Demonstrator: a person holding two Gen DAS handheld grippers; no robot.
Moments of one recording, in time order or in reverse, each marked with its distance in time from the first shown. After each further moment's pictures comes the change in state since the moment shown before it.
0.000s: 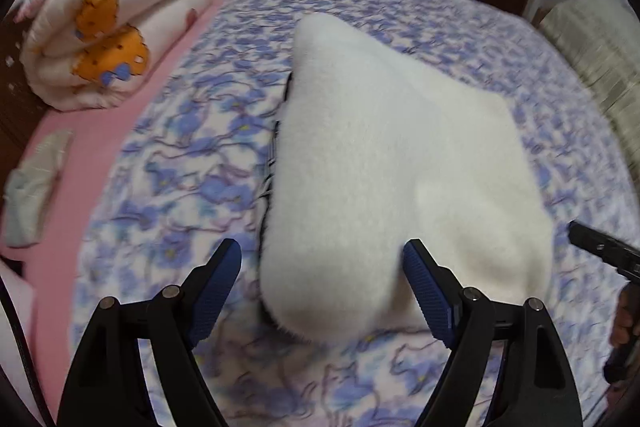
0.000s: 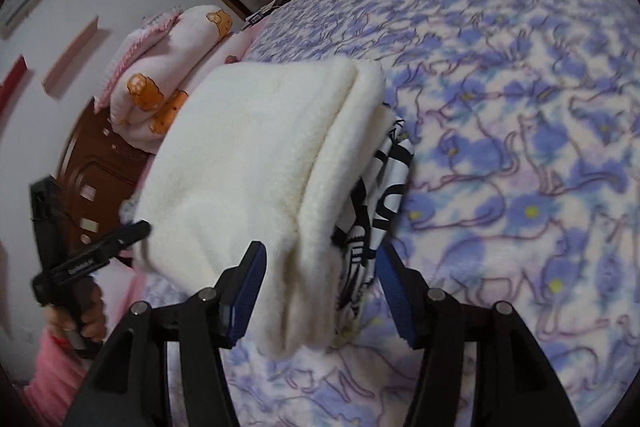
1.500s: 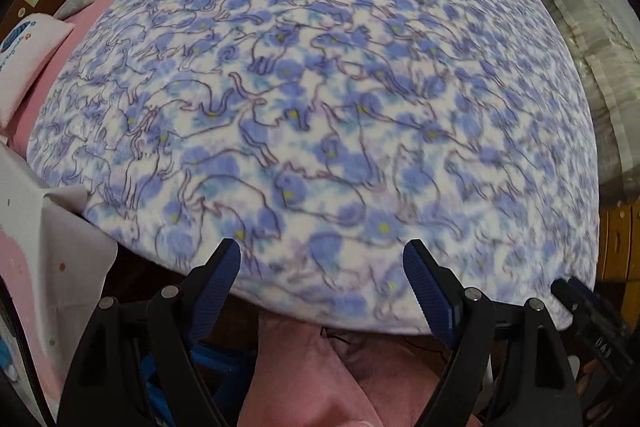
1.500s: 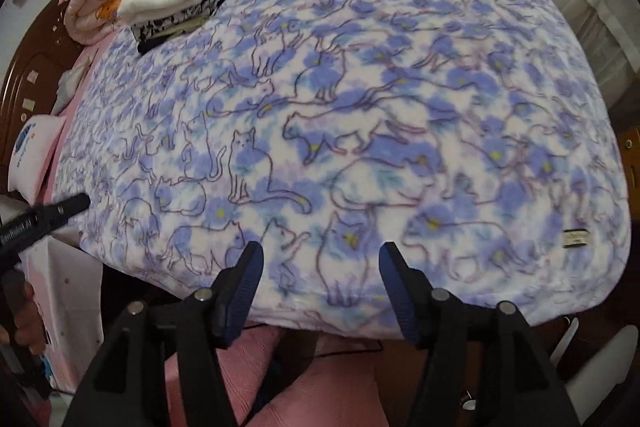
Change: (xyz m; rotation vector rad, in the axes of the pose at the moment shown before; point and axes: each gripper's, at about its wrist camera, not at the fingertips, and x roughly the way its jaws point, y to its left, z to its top) left arm -0.281 -0.260 -0.446 -0.235 0.260 -0.039; right arm -0.371 -0.090 -0.421 0.059 0.210 -0.374
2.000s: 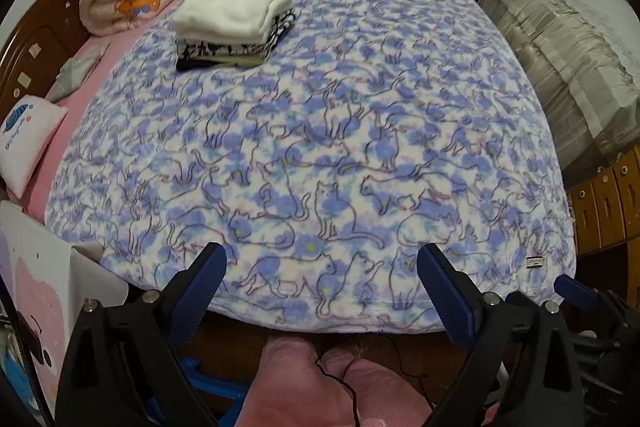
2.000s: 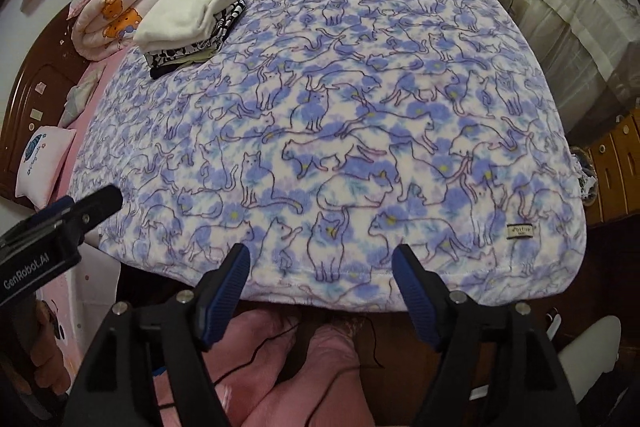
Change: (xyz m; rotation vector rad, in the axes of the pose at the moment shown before) left arm -0.109 -0.107 -0.017 0.183 -0.180 -0.003; right arm -0.099 0.002 -0.011 -0.006 -0.048 -0.035
